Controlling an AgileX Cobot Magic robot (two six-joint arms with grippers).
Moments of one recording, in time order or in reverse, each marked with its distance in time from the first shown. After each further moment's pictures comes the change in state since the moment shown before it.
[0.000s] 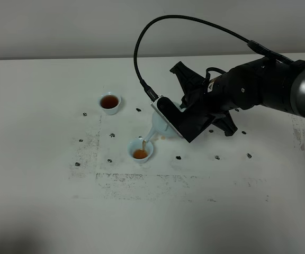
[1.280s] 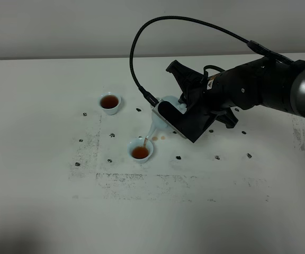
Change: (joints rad) left arm 0.000 0.000 0.000 0.000 0.000 0.000; right arm 0.000 0.000 0.000 -0.008 -0.053 -0.121
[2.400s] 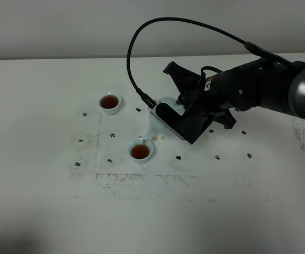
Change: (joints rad) left arm 0.000 0.000 0.000 0.001 0.000 0.000; right arm 0.012 0.000 0.000 -0.006 0.000 0.000
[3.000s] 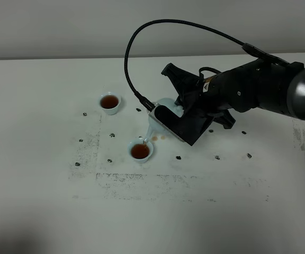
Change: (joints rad) left arm 0.000 0.000 0.000 0.000 0.000 0.000; right arm 0.010 0.000 0.000 -0.020 0.000 0.000
